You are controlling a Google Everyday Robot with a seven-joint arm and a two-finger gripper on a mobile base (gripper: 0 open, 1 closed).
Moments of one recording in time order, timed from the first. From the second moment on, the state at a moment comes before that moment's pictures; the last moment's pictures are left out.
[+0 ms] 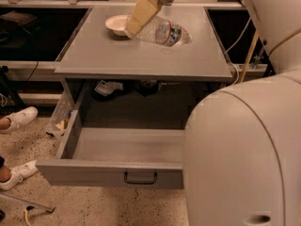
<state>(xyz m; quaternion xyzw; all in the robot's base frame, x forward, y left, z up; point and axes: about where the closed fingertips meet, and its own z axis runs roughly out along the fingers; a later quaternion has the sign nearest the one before) 0.641 0.014 1.004 -0.55 0.78 0.19 0.21</state>
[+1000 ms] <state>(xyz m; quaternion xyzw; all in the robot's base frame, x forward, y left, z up) 0.566 0.084 1.044 -0.55 0.75 0.24 0.27</state>
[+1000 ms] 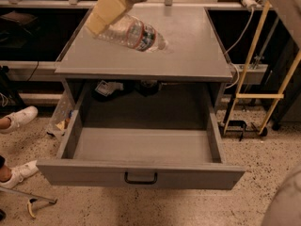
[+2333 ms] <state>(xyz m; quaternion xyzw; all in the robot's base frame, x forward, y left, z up) 0.556 0.087 0.892 -0.52 0.76 0.27 0.29</state>
